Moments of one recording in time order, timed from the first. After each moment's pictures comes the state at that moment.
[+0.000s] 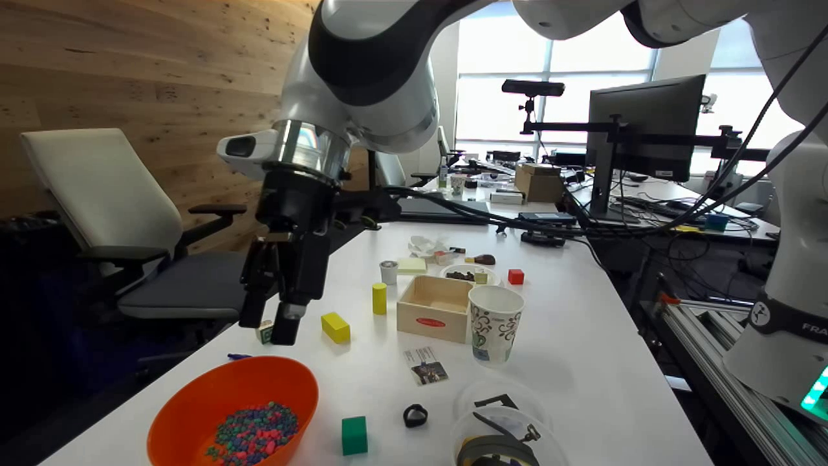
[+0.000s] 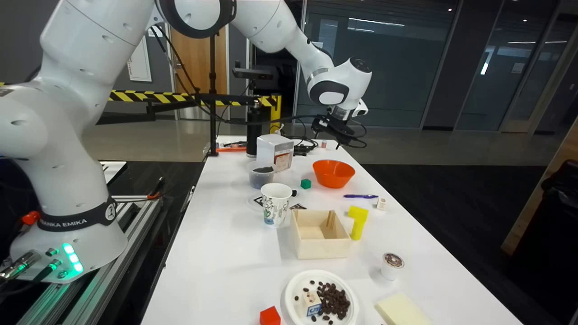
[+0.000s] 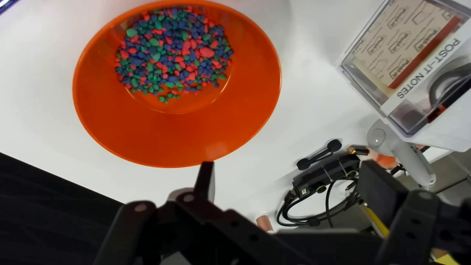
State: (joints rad) arm 0.11 0.61 0.29 -1.55 0.46 2.31 -0.94
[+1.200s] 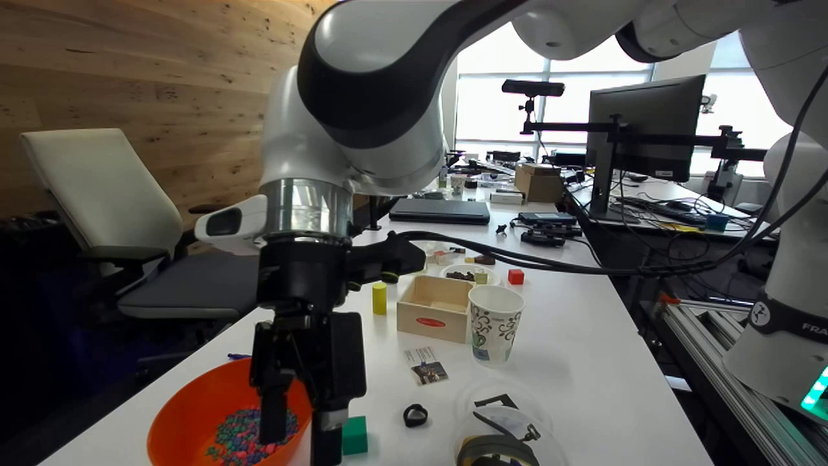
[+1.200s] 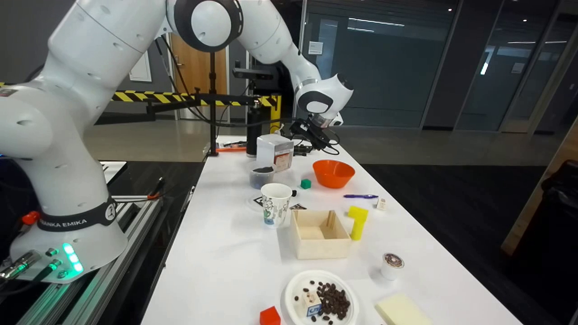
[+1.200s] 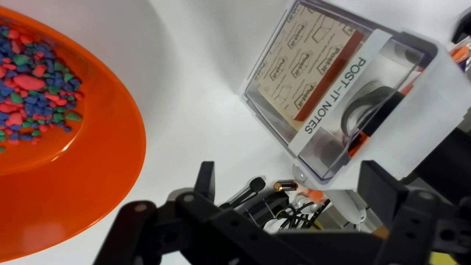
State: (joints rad) arm 0.16 0.68 0.36 -1.55 0.46 2.20 -0.89
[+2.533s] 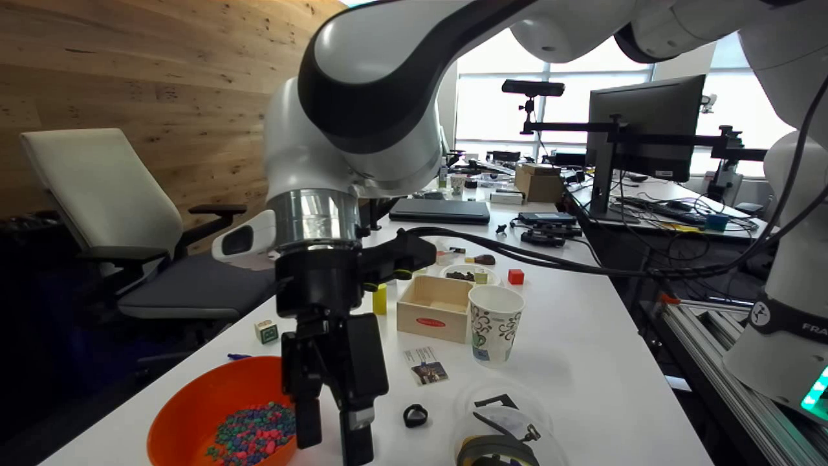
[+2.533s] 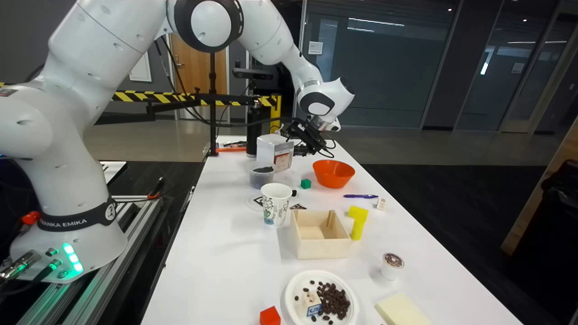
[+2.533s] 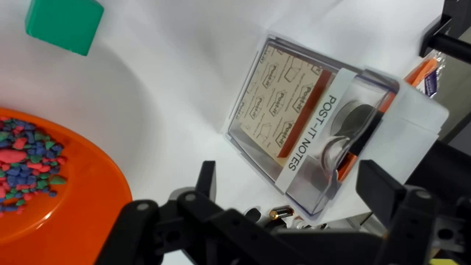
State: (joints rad) arm 0.16 0.68 0.34 -1.55 0.45 2.09 -0.80
